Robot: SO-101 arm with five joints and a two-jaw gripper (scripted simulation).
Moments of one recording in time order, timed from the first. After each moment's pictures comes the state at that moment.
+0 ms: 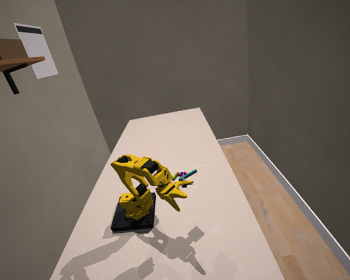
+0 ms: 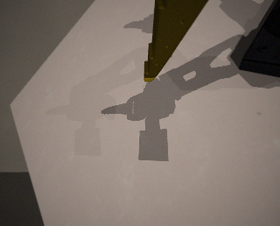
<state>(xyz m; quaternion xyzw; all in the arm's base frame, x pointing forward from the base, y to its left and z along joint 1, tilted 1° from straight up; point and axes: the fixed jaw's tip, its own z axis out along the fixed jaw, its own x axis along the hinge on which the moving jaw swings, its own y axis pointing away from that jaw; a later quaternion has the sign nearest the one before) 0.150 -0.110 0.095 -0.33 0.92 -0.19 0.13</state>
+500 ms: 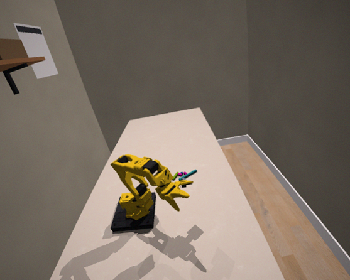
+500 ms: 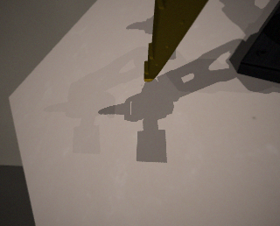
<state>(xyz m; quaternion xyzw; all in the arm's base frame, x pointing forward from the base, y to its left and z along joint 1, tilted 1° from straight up) 0.149 -0.106 0.092 -0.35 0.91 -0.18 0.12</state>
